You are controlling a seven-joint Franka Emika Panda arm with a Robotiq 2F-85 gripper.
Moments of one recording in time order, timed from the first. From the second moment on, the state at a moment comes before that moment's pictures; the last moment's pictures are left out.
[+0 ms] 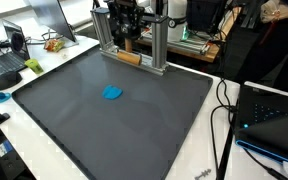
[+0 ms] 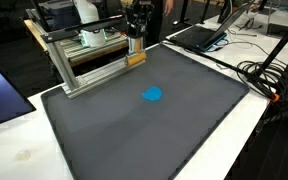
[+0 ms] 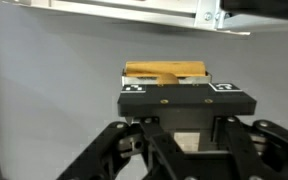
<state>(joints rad) 0.02 -0.12 0.03 -2.31 -0.16 2.16 0.02</state>
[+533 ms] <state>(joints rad) 0.02 -0.30 0.04 -2.39 -0.17 2.15 0.04</state>
